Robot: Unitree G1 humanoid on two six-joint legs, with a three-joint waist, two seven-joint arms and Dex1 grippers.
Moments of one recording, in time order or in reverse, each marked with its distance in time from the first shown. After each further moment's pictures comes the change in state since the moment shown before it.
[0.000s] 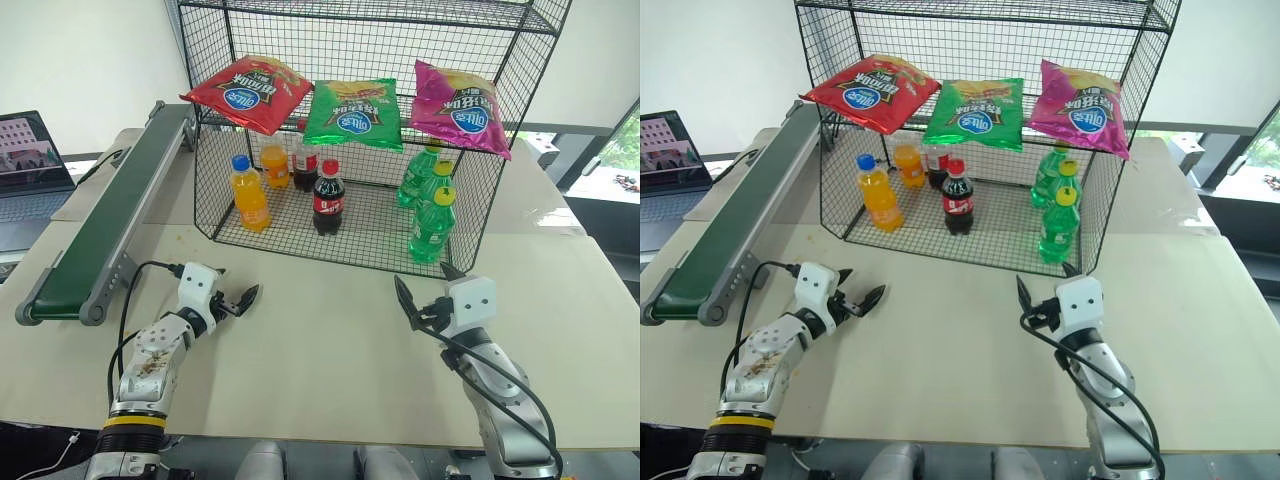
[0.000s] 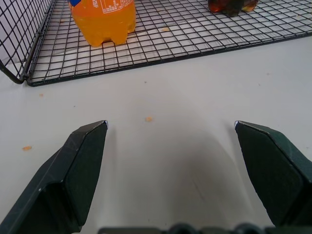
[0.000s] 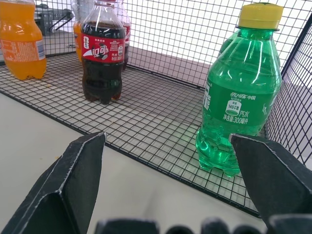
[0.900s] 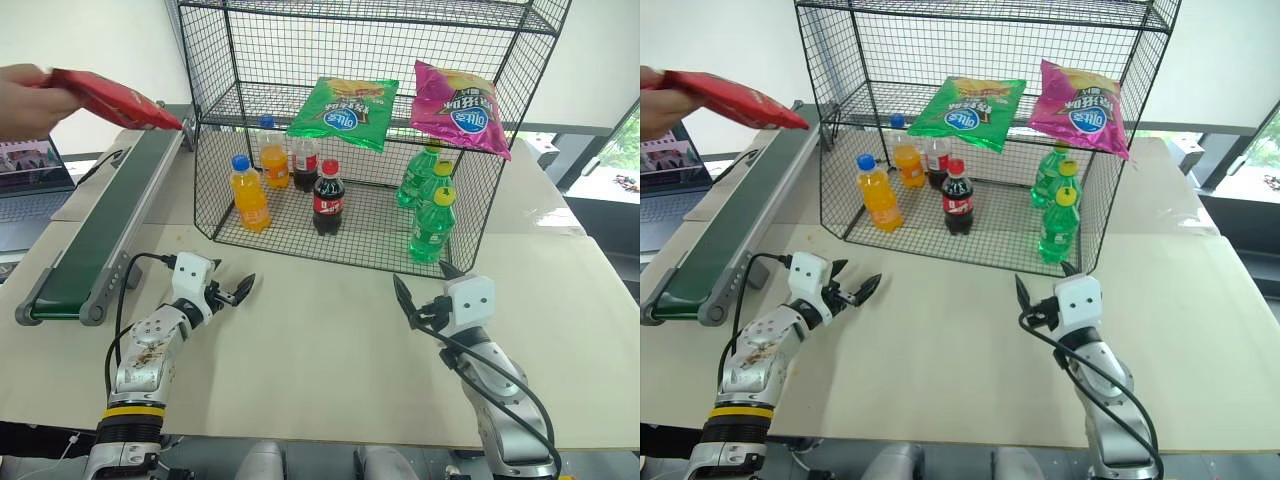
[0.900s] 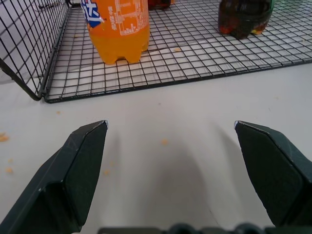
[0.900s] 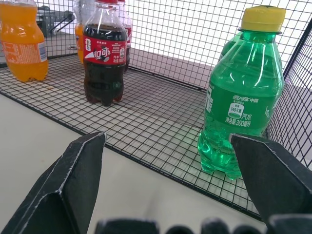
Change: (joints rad) left arm -0.043 0.001 0.034 0.016 -0.030 0.020 -0.002; right arm -0.007 0.003 0.004 0.000 -0.002 0.000 -0.001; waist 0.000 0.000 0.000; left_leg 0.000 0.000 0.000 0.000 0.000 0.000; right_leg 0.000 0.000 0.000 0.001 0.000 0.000
